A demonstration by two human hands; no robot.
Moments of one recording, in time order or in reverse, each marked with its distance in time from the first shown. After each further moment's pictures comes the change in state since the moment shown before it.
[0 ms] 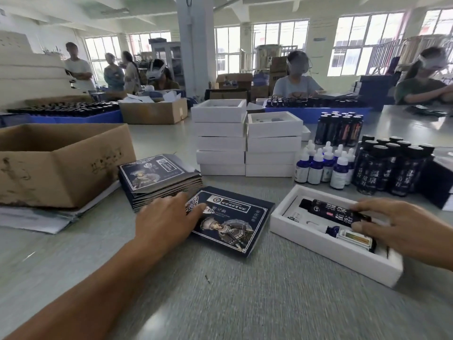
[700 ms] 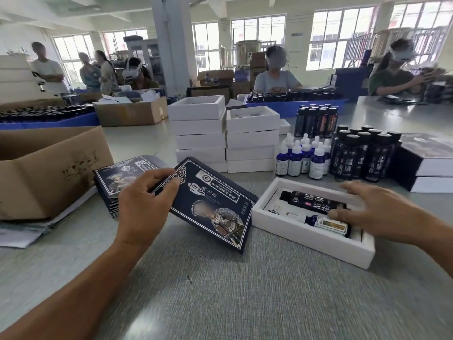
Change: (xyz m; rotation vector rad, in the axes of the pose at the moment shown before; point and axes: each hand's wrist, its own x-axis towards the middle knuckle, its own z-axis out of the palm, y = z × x) left_hand 0.000 0.012 -0.002 -1.140 0.368 0.088; right_hand -0.003 -0.008 -0.002 -0.149 0.005 0.198
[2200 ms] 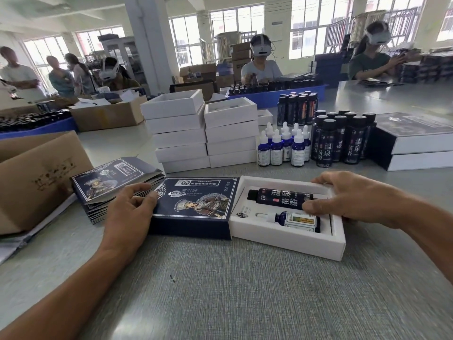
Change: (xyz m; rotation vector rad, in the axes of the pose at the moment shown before) left_hand -0.004 -0.019 0.003 0.114 -0.155 -0.223; right_hand 0.000 0.002 0.002 0.413 -0.179 -0.060
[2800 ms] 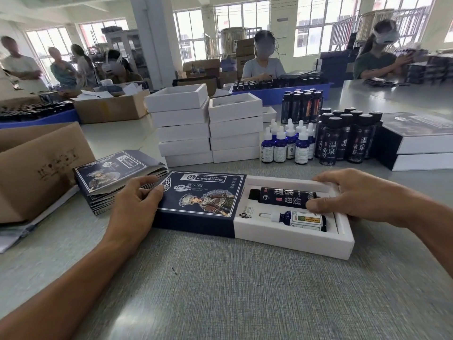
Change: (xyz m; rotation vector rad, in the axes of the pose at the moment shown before) left_hand 0.004 -0.006 0.001 0.044 -0.019 0.002; right_hand 0.001 0.003 -0.002 -0.023 0.001 -0.039
